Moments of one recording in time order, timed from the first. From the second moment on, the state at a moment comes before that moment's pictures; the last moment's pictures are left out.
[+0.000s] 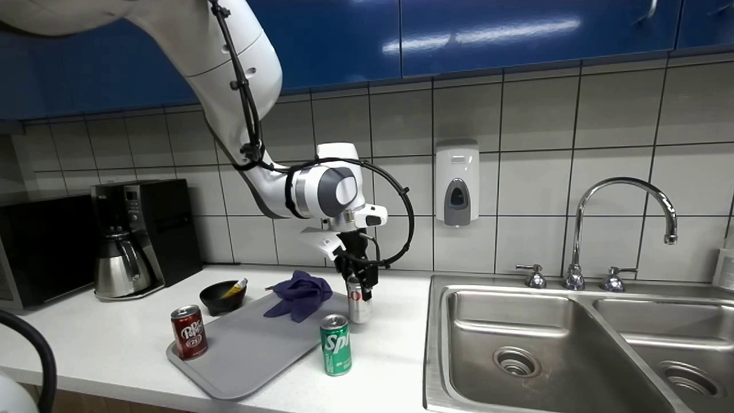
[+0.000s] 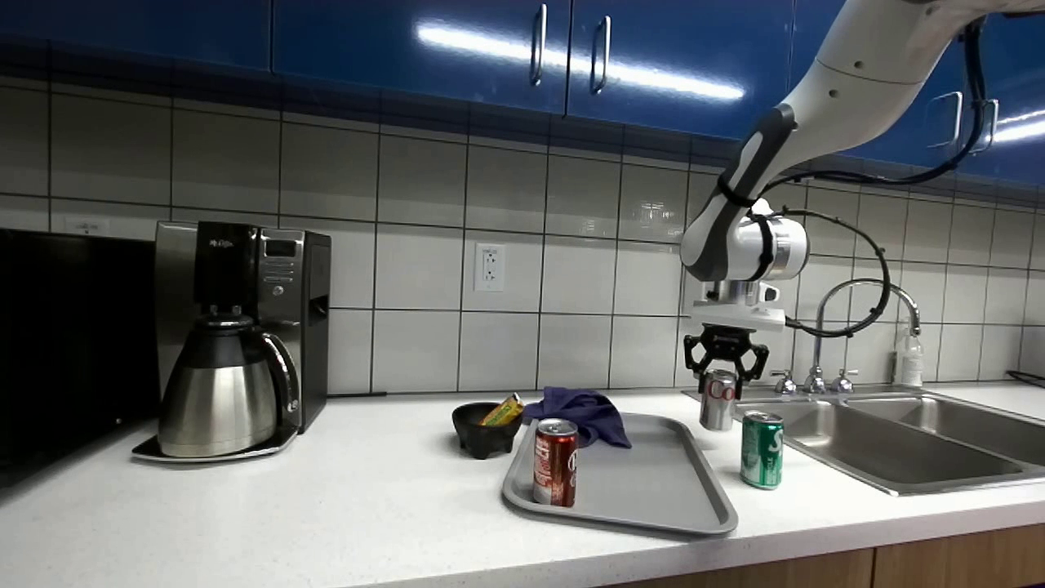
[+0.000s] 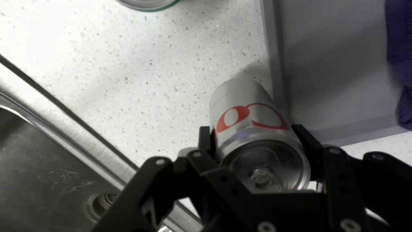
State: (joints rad) arm -0.03 0.30 -0.17 -2.14 0.02 2.57 0.40
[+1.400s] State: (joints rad) arm -0.04 0.34 -0.18 -2.14 0.02 2.57 0.40
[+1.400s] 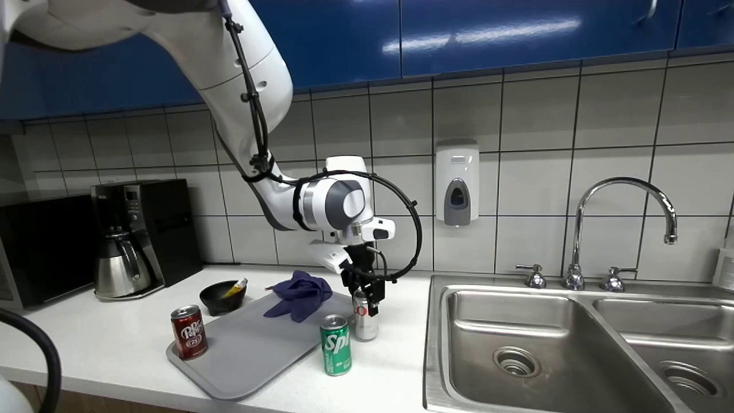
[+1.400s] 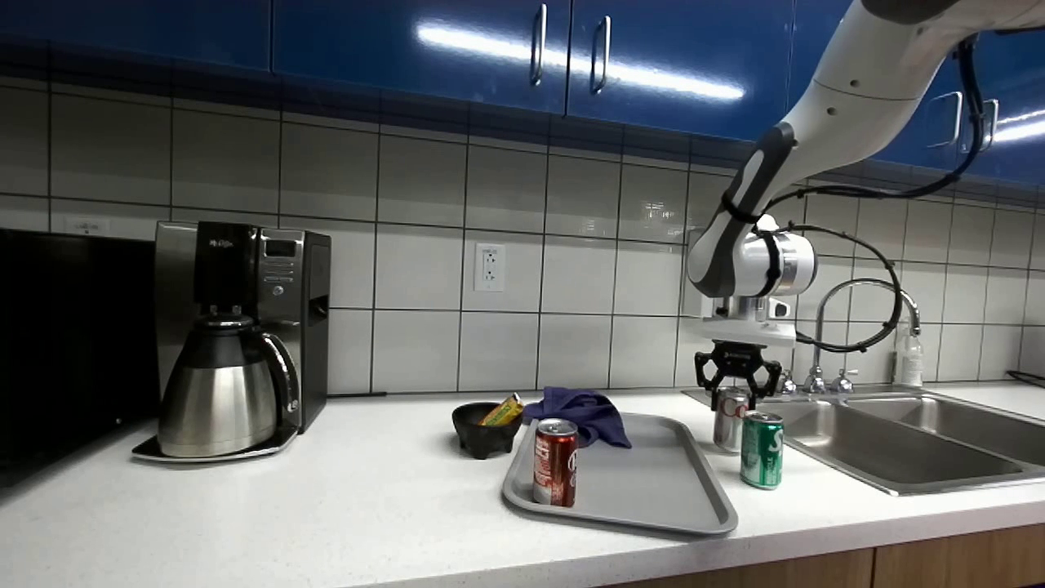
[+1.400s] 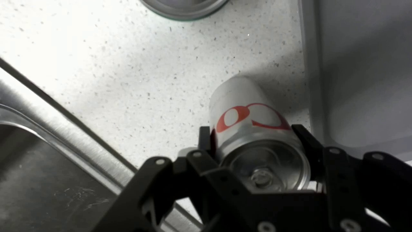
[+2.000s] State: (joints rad) arm -0.04 0.34 -0.18 -2.13 0.03 2.57 0.40
